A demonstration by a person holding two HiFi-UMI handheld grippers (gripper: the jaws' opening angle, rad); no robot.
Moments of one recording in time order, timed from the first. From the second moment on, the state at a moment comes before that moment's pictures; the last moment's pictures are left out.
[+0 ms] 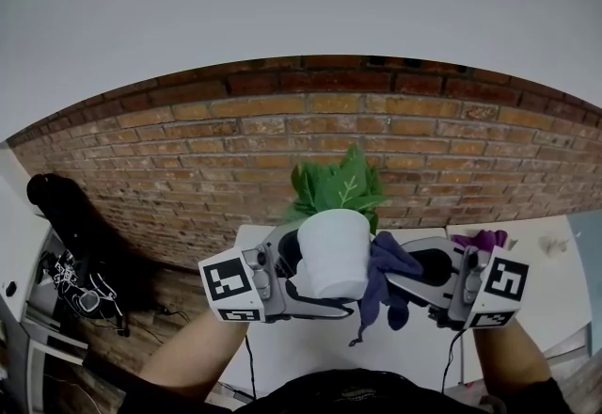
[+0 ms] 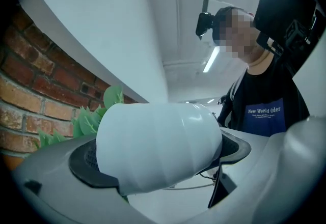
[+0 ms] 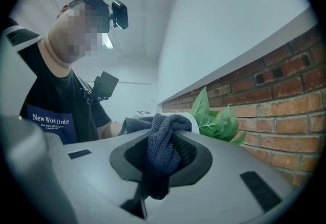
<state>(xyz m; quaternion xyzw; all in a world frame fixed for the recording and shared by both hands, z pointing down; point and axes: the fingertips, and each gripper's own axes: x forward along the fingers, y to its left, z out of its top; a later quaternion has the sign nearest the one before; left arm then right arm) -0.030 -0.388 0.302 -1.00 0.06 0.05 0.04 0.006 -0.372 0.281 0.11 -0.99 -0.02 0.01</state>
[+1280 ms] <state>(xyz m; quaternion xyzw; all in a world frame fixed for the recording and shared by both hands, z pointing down) -0.004 -0.371 0.330 -0.97 0.08 -0.12 0.22 0.003 -0.380 0.292 0.14 -0.98 -0.07 0.12</state>
